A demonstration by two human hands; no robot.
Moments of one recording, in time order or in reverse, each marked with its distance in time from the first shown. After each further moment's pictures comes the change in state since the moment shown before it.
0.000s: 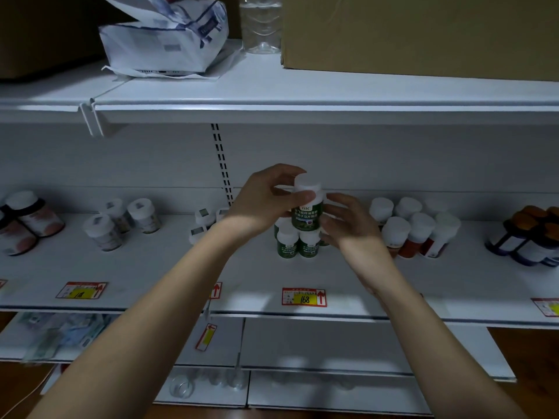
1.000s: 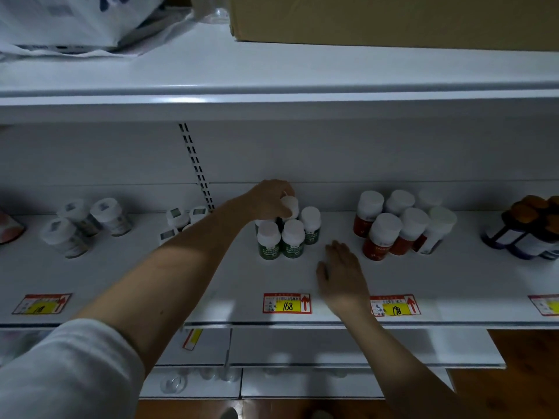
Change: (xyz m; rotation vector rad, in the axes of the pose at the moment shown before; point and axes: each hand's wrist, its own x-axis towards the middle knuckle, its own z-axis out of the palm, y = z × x) left_hand 0.125 -0.108 0.032 0.755 -0.391 -0.122; right_hand 0.024 0.179 -0.043 -1.064 -0.001 0.031
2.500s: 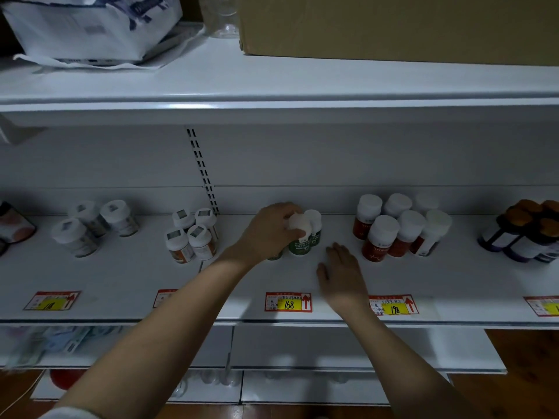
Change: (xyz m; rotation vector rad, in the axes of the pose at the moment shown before) left_hand -0.066 0.022 0.042 -0.182 0.326 0.082; right_hand 0.001 -0.002 -0.005 -0.007 -0.035 -0.001
